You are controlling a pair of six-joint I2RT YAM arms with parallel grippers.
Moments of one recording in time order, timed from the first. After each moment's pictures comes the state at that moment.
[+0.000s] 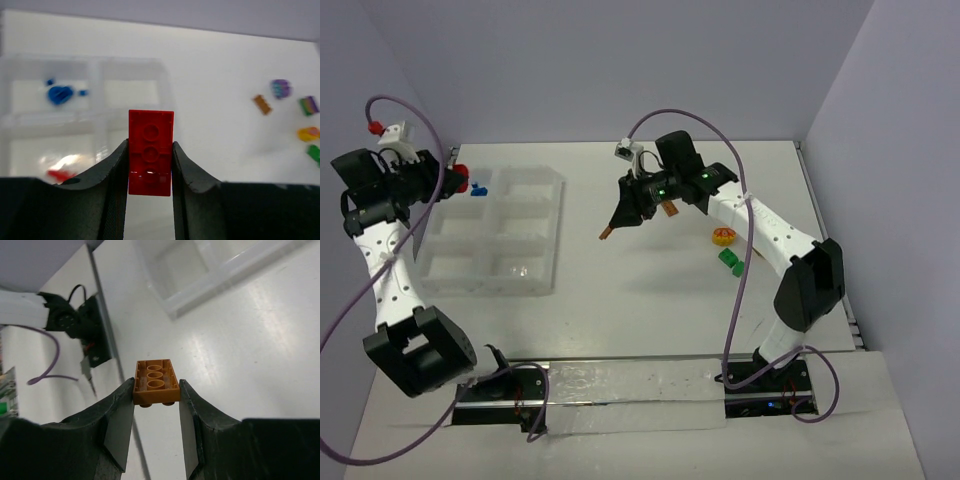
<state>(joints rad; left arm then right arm) 0.46 1.32 1.31 -0.45 0.79 -0.01 0.58 1.68 1.56 -0.57 -0.79 0.05</state>
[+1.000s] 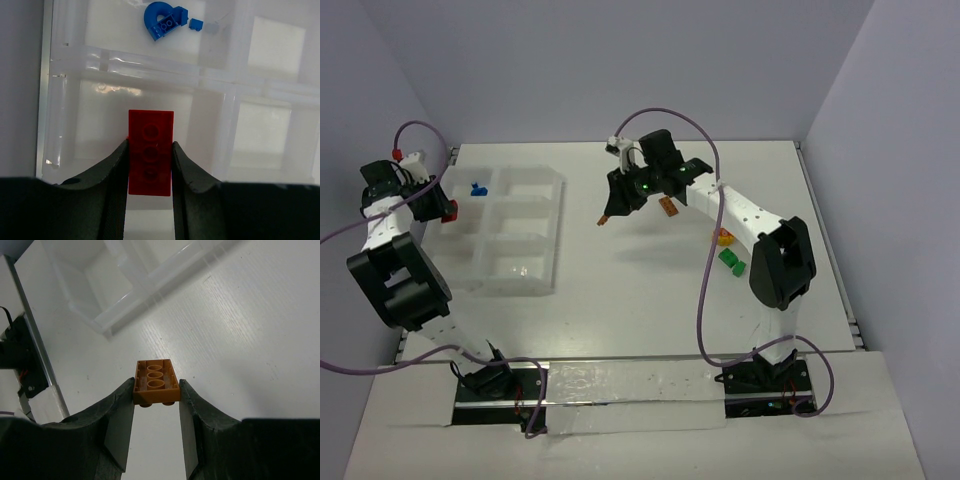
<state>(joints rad) 0.51 1.77 1.38 -0.47 0.43 0.17 0.58 1.88 1.67 -0.50 -0.59 0.00</state>
